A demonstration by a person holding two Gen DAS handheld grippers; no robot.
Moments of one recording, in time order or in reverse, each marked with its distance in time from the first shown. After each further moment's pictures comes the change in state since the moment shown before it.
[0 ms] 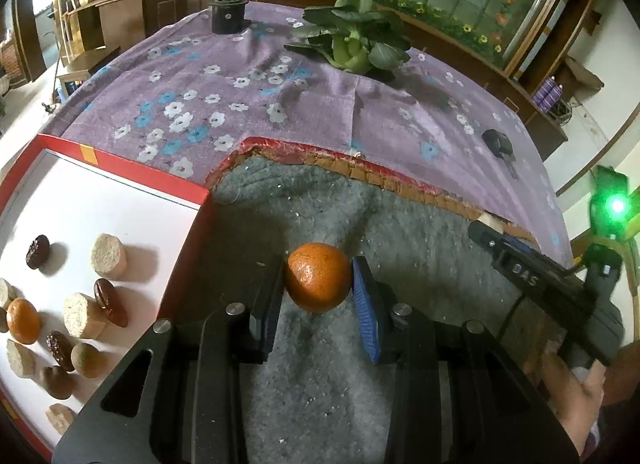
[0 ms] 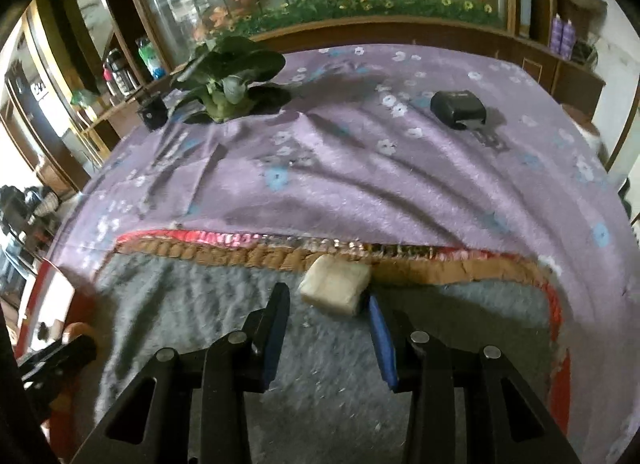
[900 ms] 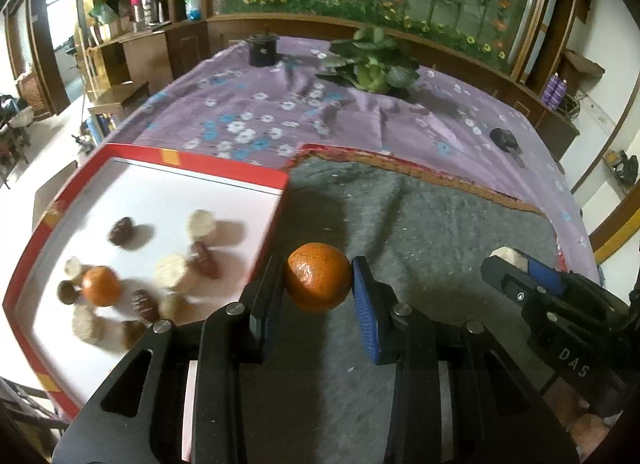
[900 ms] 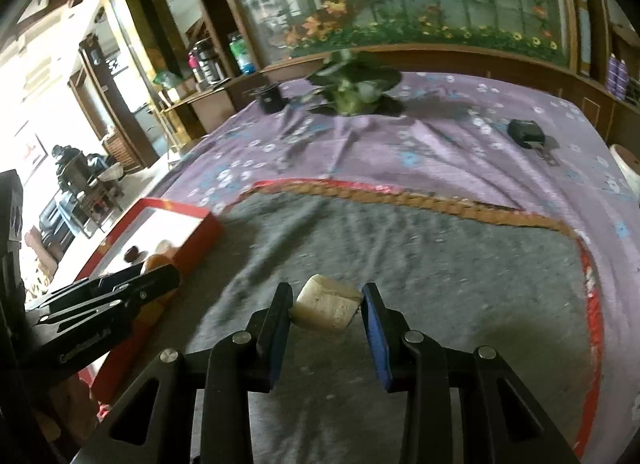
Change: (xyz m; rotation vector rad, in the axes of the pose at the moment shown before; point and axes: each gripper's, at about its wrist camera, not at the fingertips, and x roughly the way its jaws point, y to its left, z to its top) left arm -0.060 0.025 -0.044 0.058 -0.121 0.115; right arm -0.083 0.069 -0.073 -0.162 -0.072 0.242
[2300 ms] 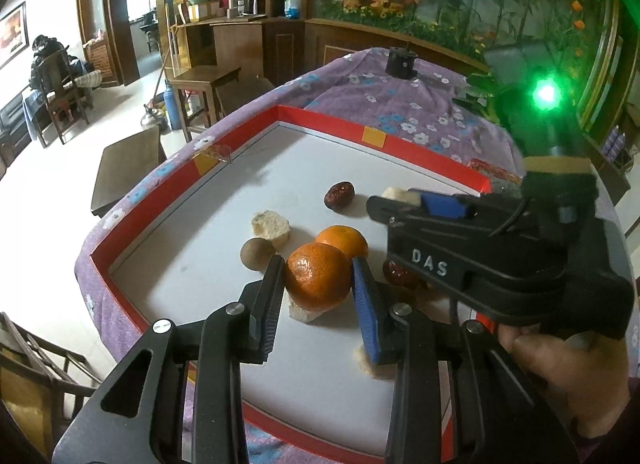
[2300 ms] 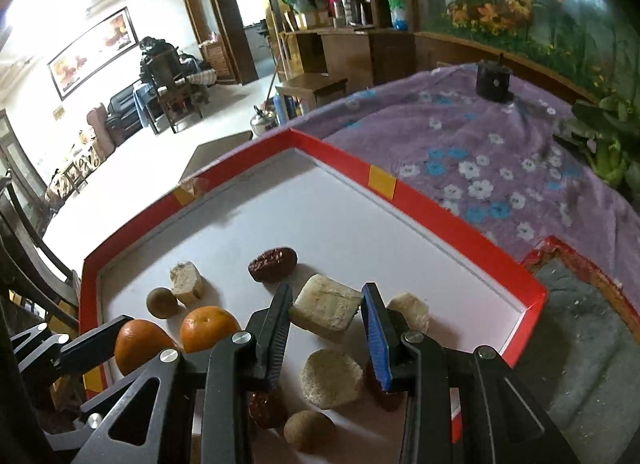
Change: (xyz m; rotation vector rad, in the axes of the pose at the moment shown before) left arm -0.031 0.150 -0.044 -0.179 -0.058 0.182; right arm 0.154 0.225 0.029 -0.389 0.159 0.219
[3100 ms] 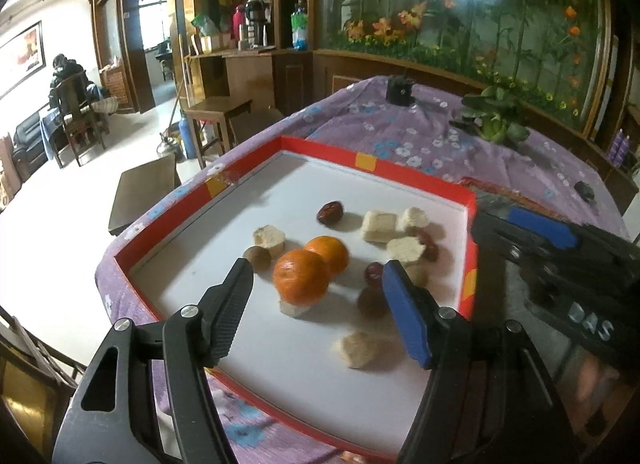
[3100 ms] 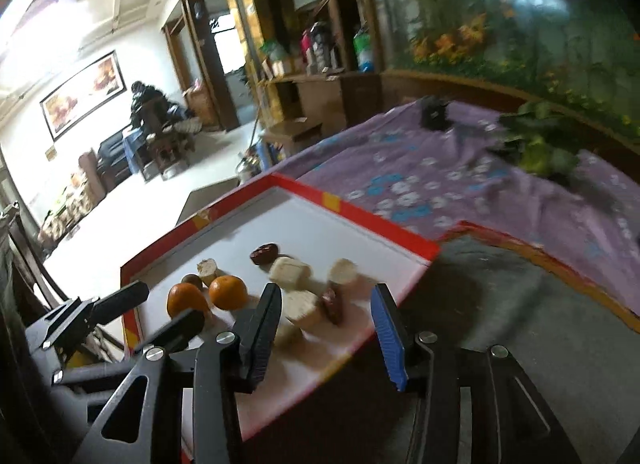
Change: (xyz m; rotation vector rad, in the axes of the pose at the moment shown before) left arm -0.031 -0.024 -0.013 0.017 -0.134 0.065; right arm -0.112 -0.014 -0.052 0.069 -0.199 -0.068
